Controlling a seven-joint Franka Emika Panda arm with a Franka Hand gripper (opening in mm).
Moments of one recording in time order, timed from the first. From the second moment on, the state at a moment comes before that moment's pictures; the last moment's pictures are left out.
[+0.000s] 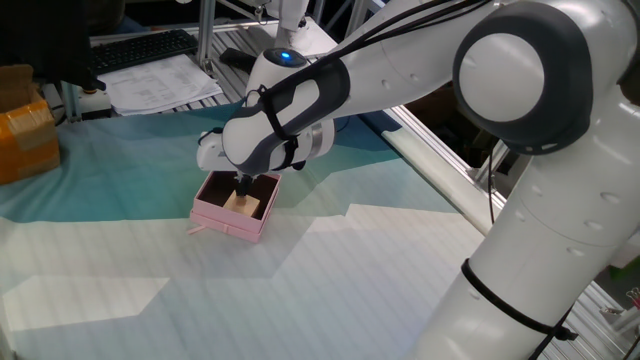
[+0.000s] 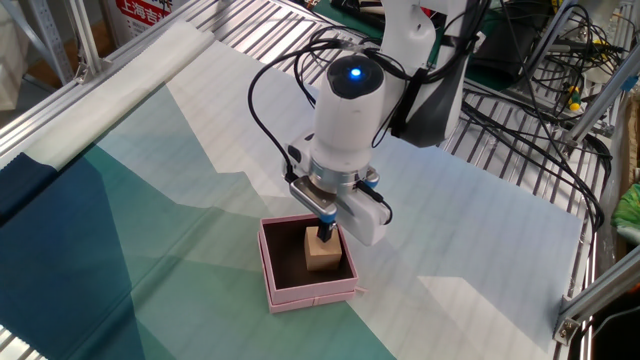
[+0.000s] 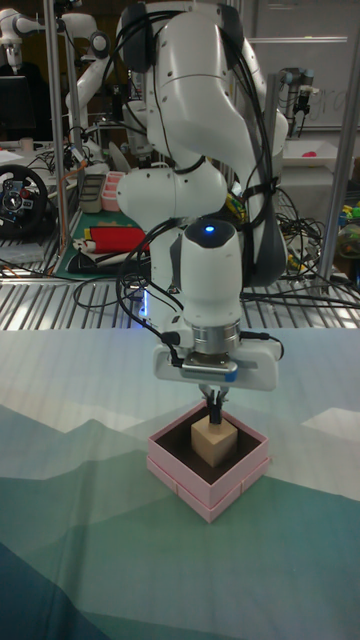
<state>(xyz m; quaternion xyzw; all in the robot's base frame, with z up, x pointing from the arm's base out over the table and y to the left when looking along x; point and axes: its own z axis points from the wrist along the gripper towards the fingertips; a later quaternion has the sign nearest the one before) 0.488 0.075 0.144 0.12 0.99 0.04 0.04</state>
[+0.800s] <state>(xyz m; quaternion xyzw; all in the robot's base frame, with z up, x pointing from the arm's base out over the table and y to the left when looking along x) 0.488 0.074 0.143 0.13 0.99 0.04 0.04</state>
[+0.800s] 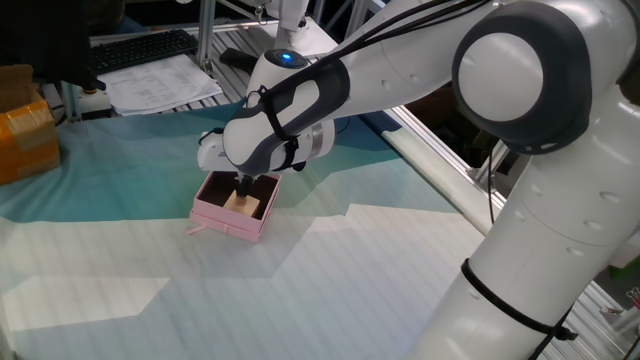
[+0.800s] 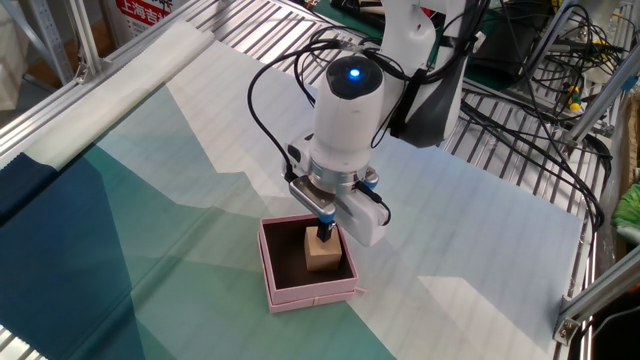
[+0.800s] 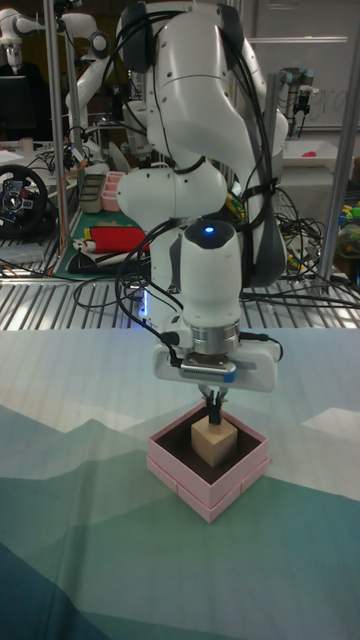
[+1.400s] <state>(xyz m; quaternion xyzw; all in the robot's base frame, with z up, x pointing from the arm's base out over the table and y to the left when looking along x) 0.488 0.074 0.143 0.13 0.99 0.04 0.04</state>
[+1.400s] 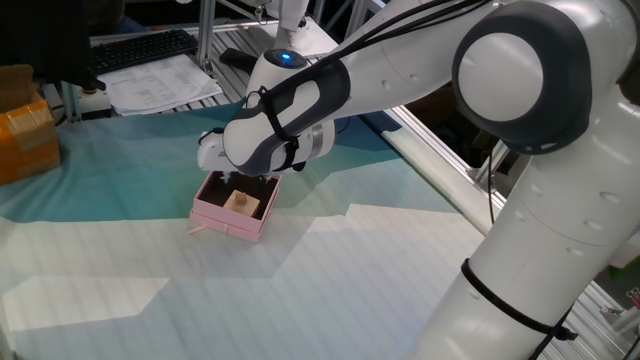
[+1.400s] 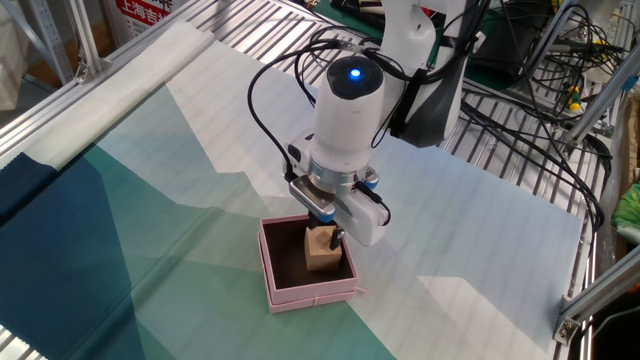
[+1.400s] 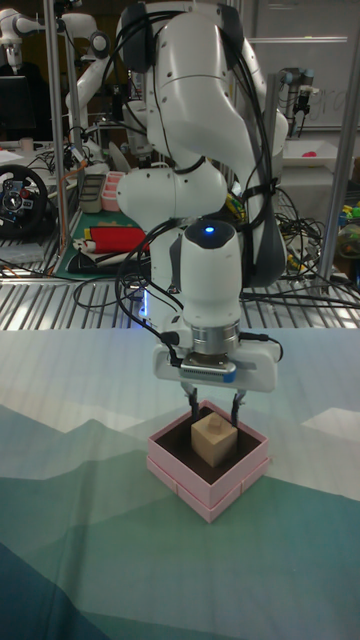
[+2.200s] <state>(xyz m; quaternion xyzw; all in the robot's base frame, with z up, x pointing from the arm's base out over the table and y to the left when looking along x) 0.488 0.074 0.142 0.14 0.99 0.03 0.04</state>
